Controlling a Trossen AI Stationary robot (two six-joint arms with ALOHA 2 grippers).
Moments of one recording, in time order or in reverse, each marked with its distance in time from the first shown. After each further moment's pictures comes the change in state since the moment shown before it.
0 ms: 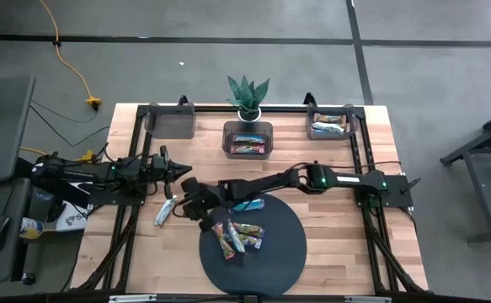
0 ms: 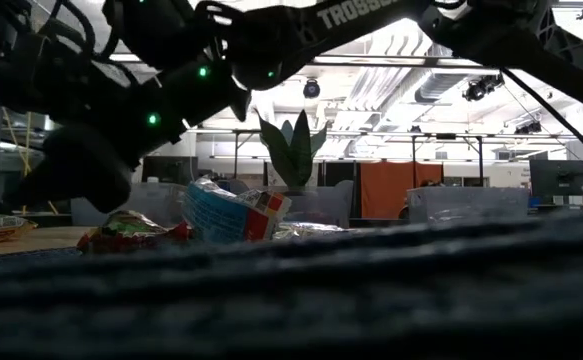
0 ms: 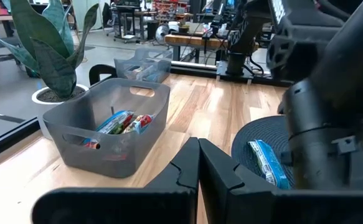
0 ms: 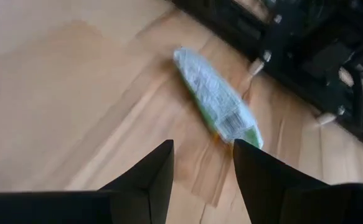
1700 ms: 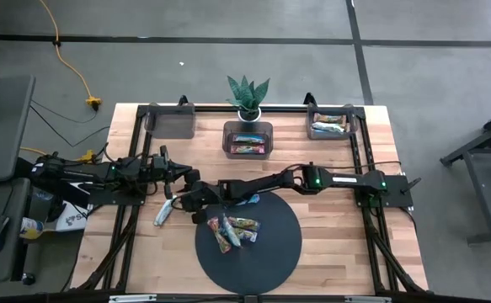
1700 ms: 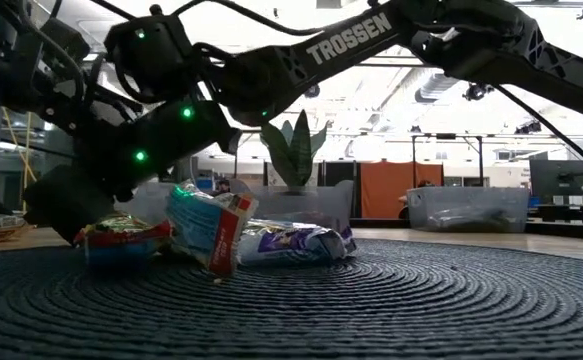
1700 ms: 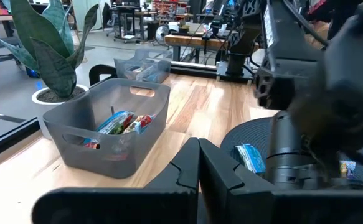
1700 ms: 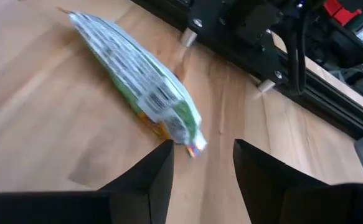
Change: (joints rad) left arm 0.000 0.000 0.000 0.001 0.000 0.000; right arm -0.015 0.087 0.044 0.132 0.214 0.051
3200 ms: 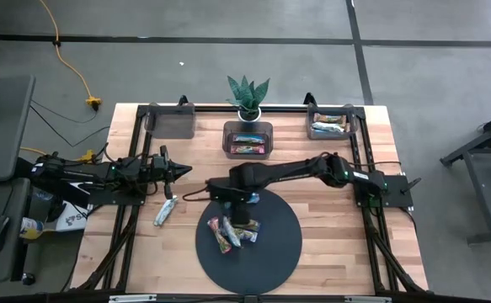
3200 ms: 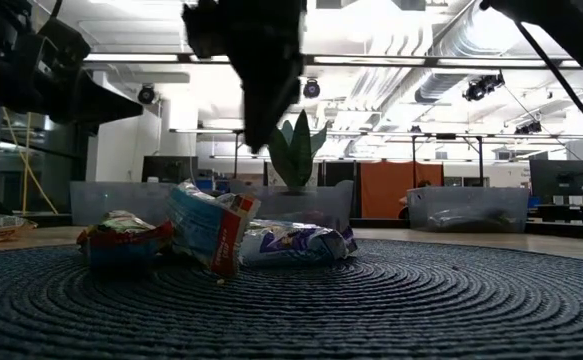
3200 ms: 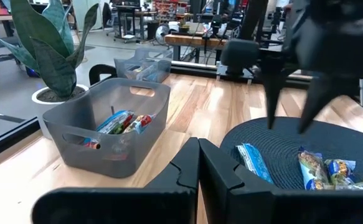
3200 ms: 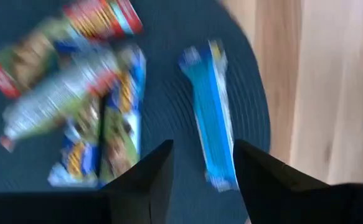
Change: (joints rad) left arm 0.000 0.002 0.000 0.000 0.000 0.000; right arm 0.036 -0.372 0.038 -1.332 -0.148 0.625
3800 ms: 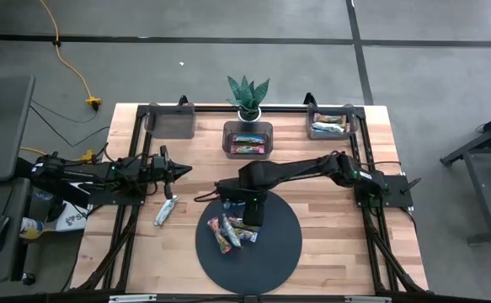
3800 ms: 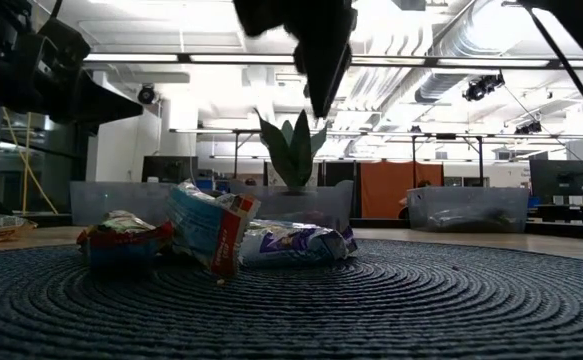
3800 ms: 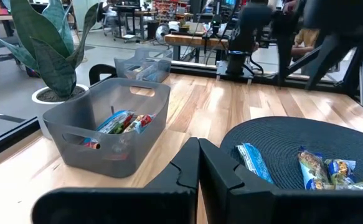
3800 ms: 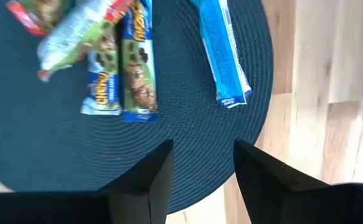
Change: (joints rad) left arm 0.000 0.000 0.000 0.000 0.000 0.000; right arm 0.031 -0.100 -0.001 -0.246 -0.012 0.136
